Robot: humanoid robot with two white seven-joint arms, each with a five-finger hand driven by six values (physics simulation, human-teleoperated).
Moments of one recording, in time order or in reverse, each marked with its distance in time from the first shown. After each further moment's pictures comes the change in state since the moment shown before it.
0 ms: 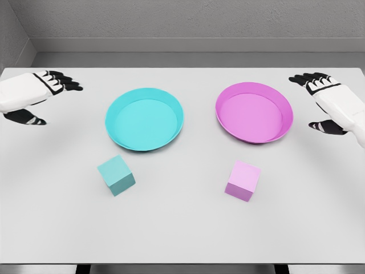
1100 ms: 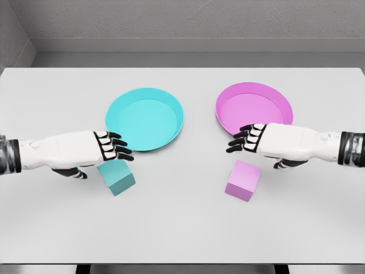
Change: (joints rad) left arm 0.064 0.015 -0.168 -0.334 -0.045 0.000 -0.062; right arm -0.270 0.075 0.149 0.000 0.005 -0.525 0.629
